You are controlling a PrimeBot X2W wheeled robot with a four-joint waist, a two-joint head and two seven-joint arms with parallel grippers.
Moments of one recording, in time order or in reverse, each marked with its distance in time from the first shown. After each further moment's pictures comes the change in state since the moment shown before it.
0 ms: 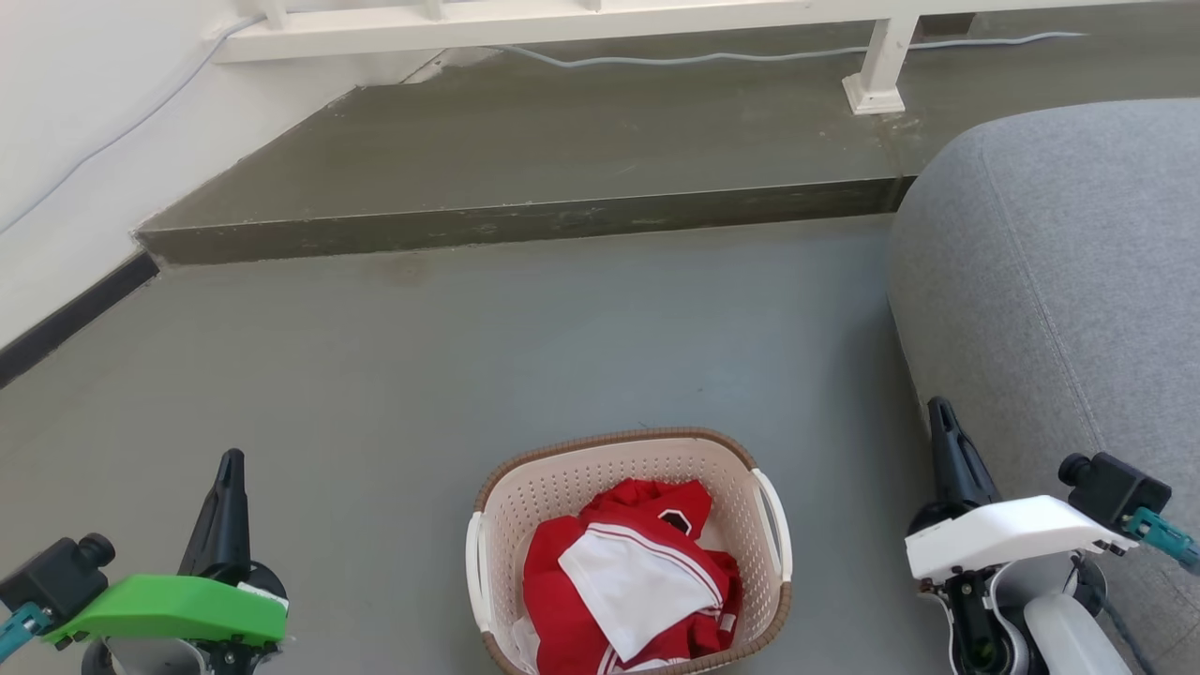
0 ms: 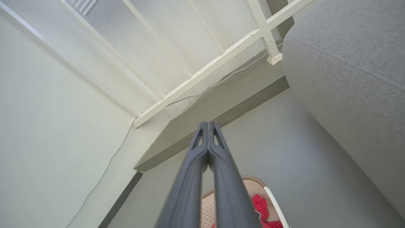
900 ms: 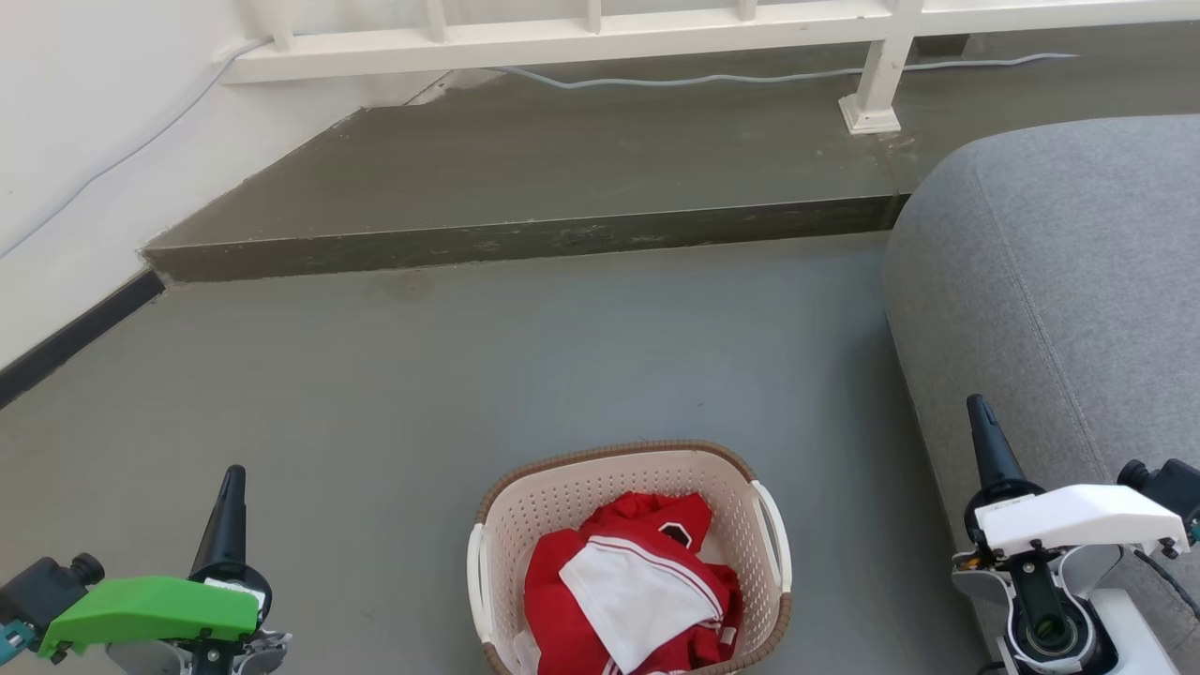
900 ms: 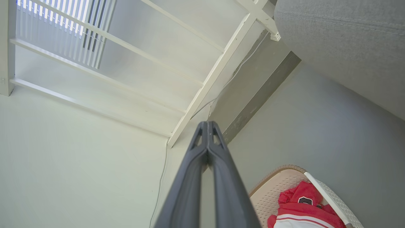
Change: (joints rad) left arm -0.009 -0.023 0.033 0.044 -0.286 0.000 0.084; right arm -0.019 -0.029 -0.077 0.030 0.387 0.065 0.076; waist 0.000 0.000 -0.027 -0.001
